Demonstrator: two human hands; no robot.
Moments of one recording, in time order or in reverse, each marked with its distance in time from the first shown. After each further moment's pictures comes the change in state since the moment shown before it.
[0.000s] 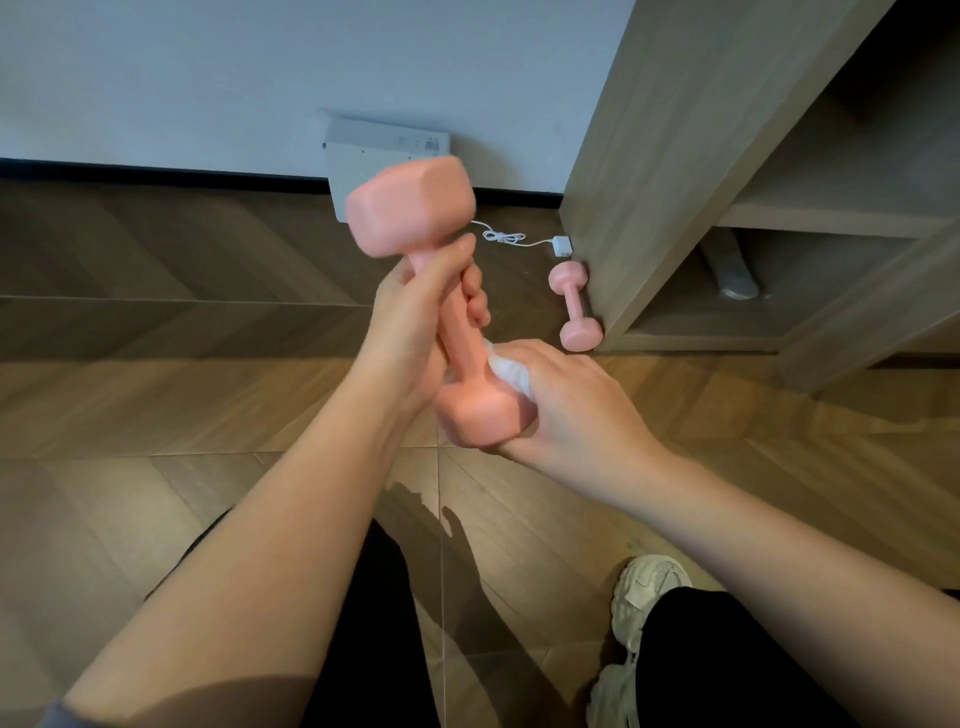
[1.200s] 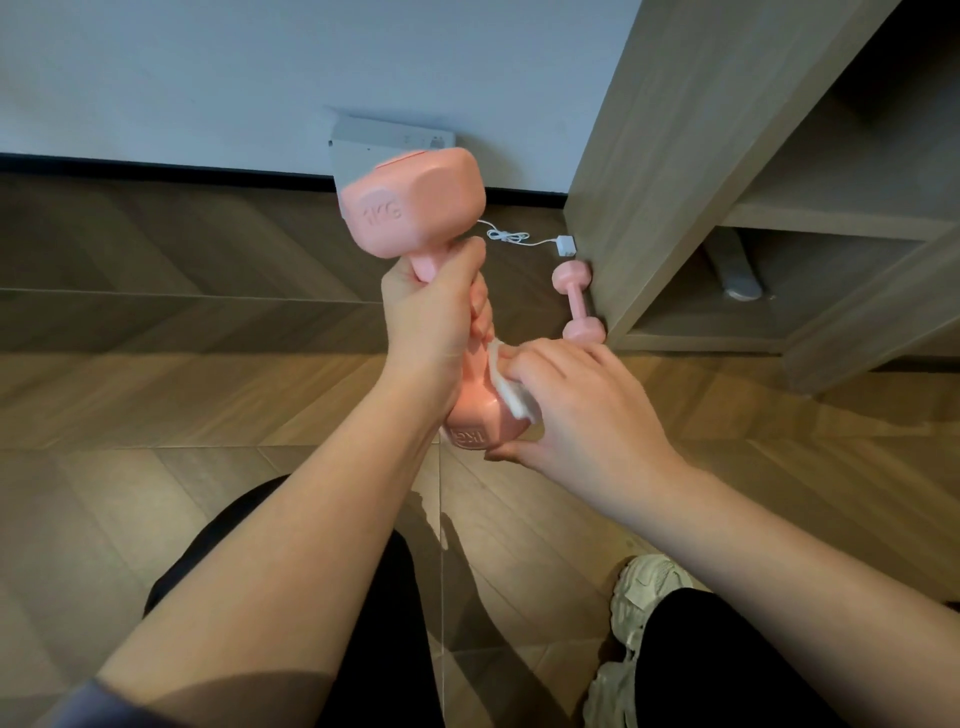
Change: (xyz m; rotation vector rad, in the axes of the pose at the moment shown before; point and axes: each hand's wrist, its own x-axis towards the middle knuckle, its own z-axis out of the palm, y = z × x) left_hand -0.013 -0.003 0.022 0.087 0.228 0.115; right_hand -0.014 -0.011 -0.011 -0.183 0.093 -0.076
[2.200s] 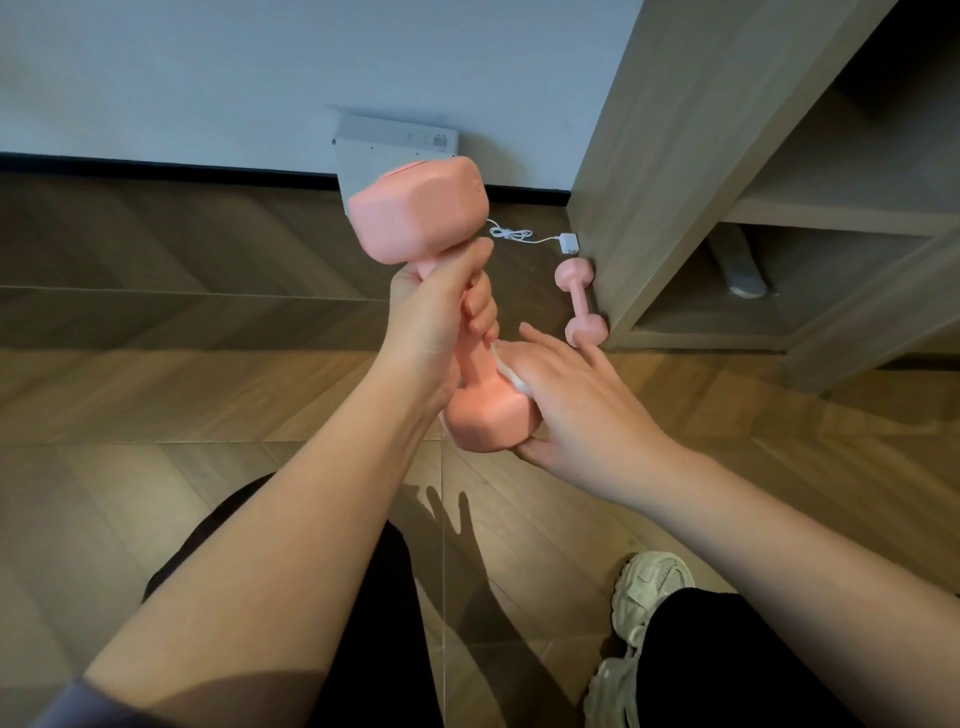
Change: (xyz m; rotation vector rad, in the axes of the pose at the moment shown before) left_hand 0.002 -0.003 -0.007 -0.041 -0.154 -0.096; right_hand 0.001 0.015 0.010 0.086 -0.215 0.025
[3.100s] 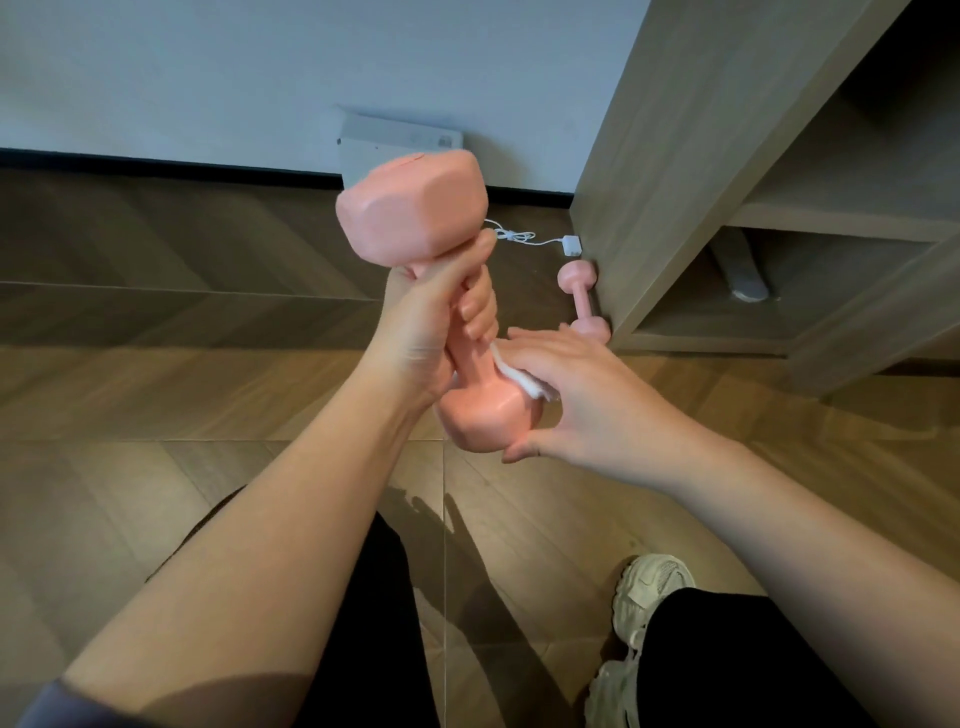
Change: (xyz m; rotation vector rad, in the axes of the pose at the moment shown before) left_hand -0.004 0.007 -0.012 -0.077 -0.188 0.038; right_hand 0.005 0.002 -0.016 0.220 -0.010 -0.085
